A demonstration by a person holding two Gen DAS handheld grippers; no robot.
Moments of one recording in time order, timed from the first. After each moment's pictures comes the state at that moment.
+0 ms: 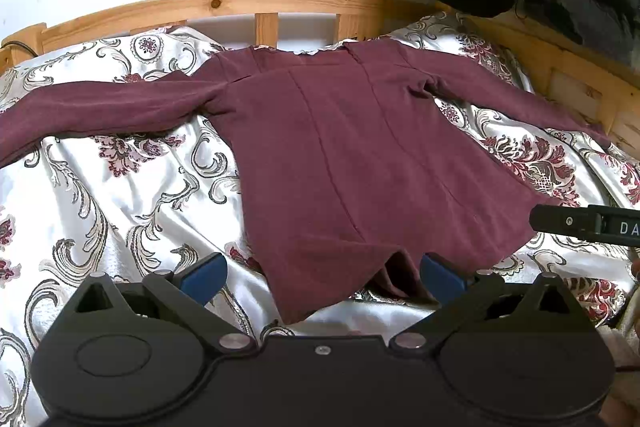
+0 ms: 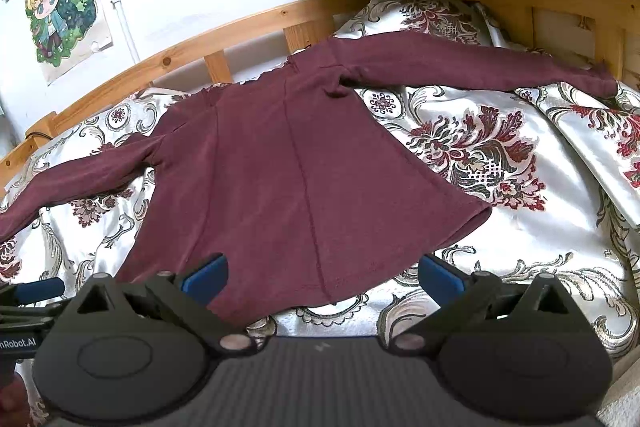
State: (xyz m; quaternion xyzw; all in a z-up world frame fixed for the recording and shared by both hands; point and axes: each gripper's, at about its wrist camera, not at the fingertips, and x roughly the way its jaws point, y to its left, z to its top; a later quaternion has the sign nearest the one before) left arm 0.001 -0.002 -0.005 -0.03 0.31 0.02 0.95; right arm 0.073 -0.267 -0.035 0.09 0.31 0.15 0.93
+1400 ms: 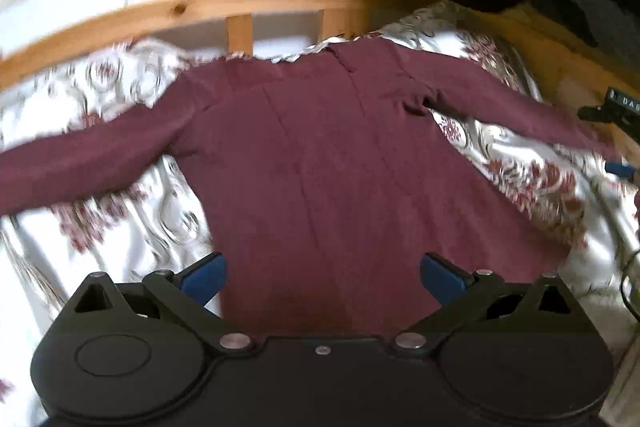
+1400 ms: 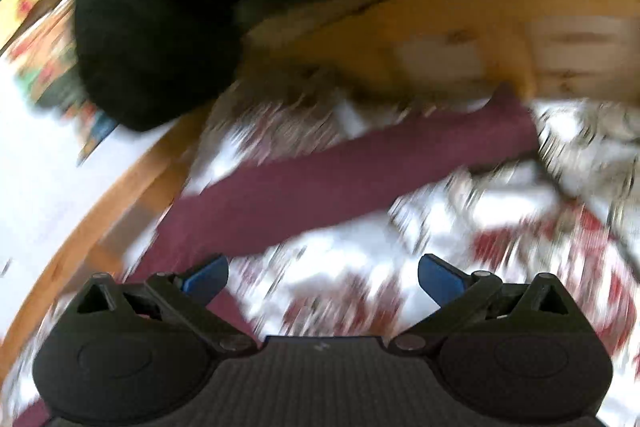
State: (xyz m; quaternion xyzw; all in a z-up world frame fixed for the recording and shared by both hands) left arm 0.096 -0.009 0.035 -0.04 0.35 0.00 0.93; right arm 0.254 -0.424 -0.005 0.31 0.23 -0.03 0.92
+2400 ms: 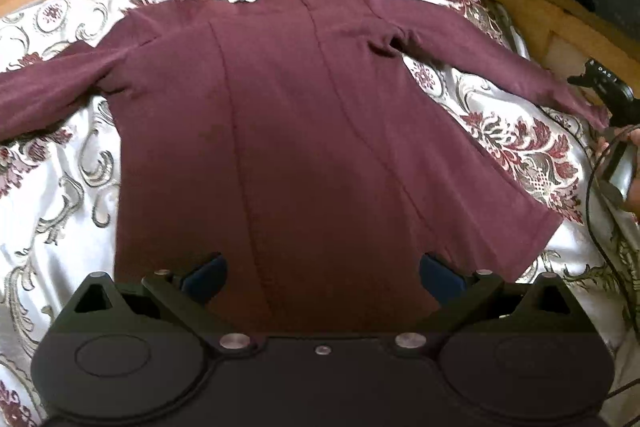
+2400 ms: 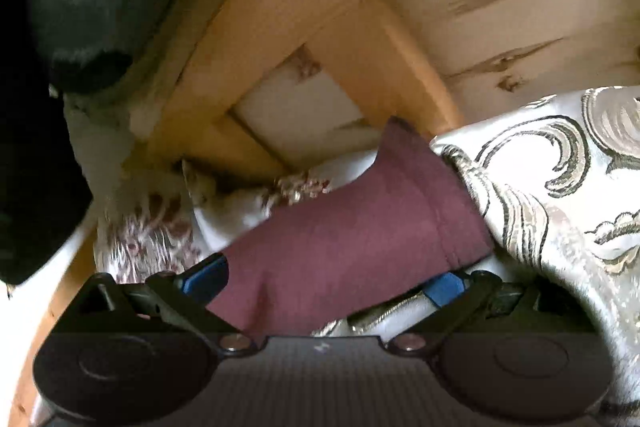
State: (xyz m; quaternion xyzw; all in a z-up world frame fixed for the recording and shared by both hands) left arm 0.120 -0.047 -0.025 -0.04 0.40 -0.04 0.92; right arm 0.325 -0.522 -0.082 0.41 0.18 -0.11 0.89
